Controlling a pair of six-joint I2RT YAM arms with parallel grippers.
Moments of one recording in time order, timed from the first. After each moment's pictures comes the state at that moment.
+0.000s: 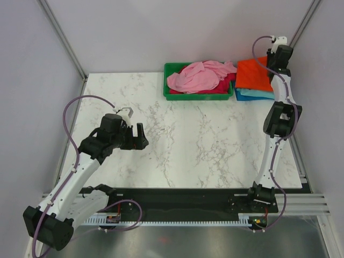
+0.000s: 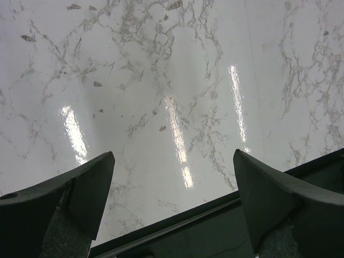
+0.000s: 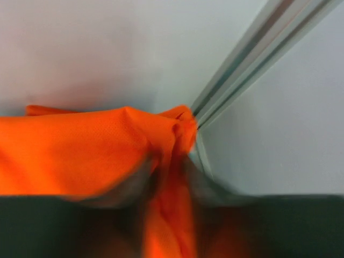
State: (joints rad) left arm -0.38 0.91 0.84 -0.70 0.12 -0.32; right arm -0.24 2.48 2.36 -0.18 0.05 -0.24
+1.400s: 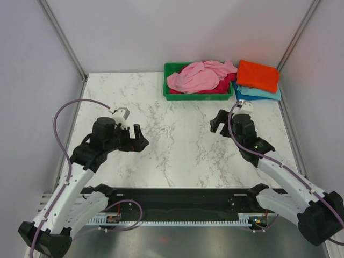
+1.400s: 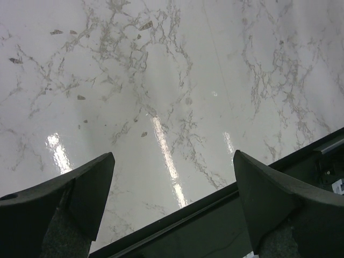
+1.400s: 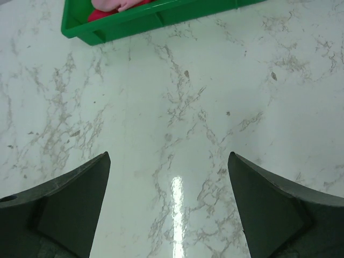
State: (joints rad) left arm -0.38 0.79 0.84 -0.70 0.18 -0.32; right arm 0.46 1.03 0.69 -0.12 0.26 0.54
